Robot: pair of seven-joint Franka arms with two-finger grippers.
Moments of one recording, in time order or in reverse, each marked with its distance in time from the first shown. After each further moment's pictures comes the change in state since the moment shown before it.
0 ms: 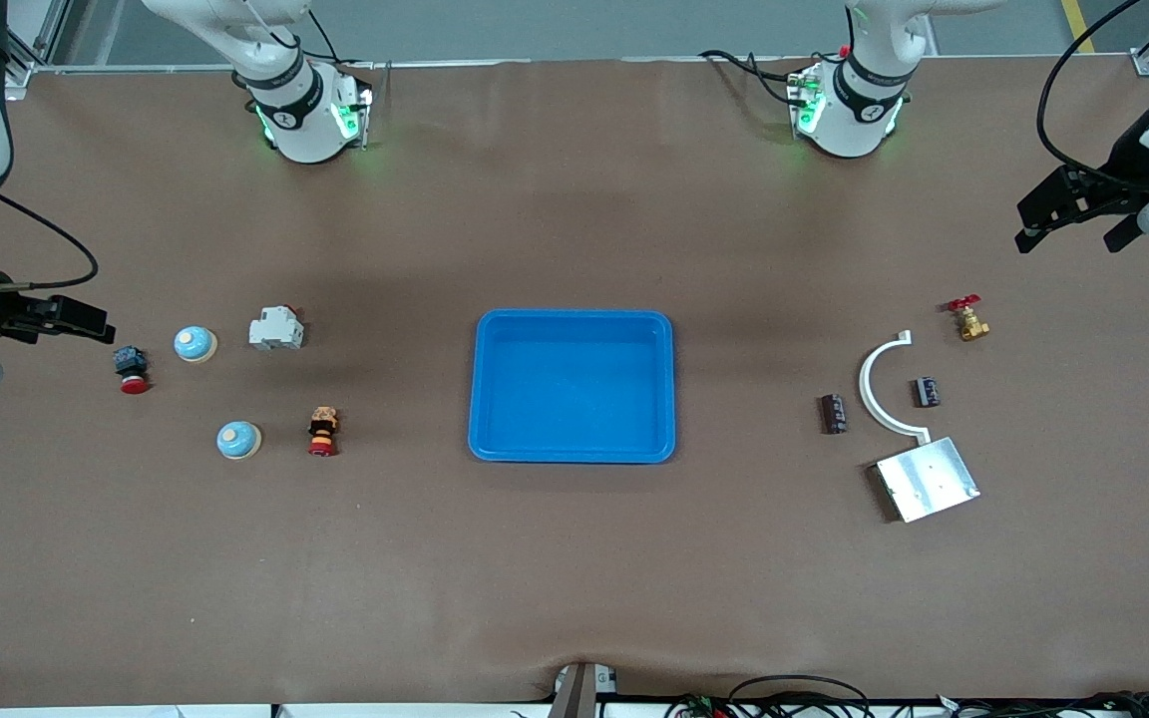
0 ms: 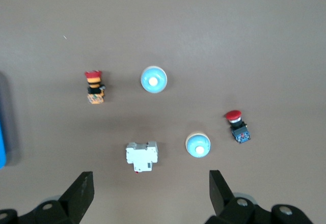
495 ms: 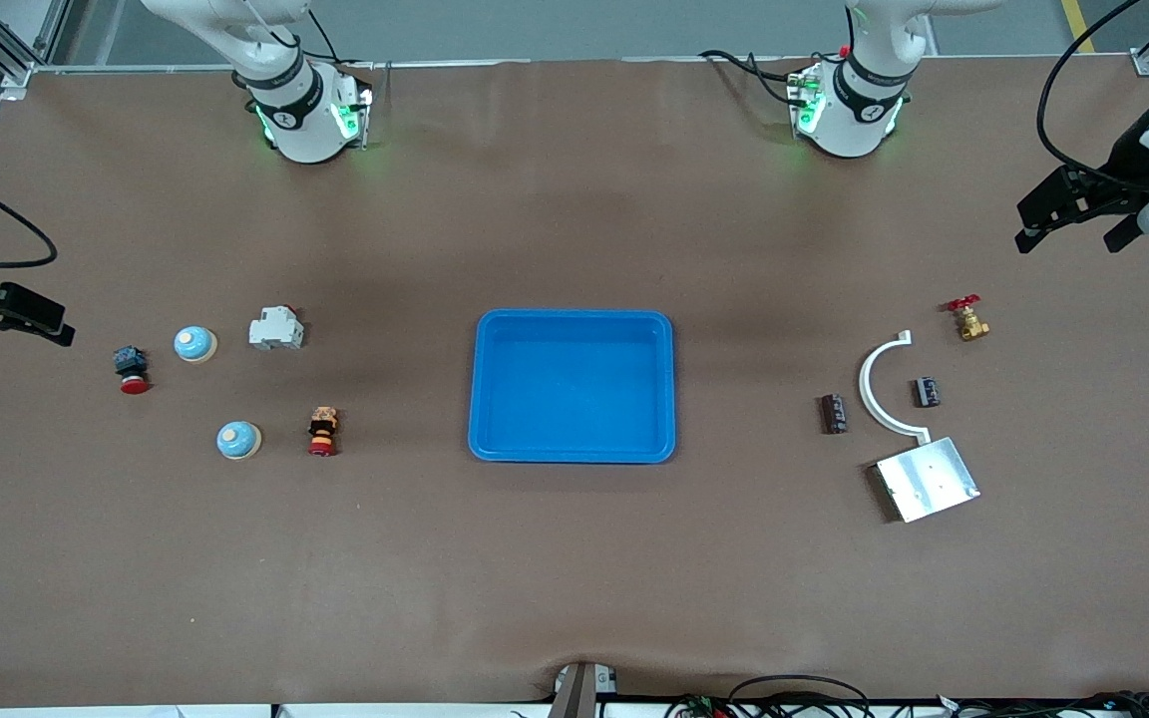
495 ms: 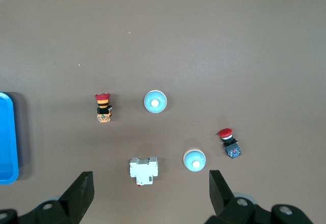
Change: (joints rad) left arm 0.000 0.000 0.000 0.000 0.000 0.000 0.000; right arm 0.006 0.000 -0.003 0.121 -0.002 -0.035 0.003
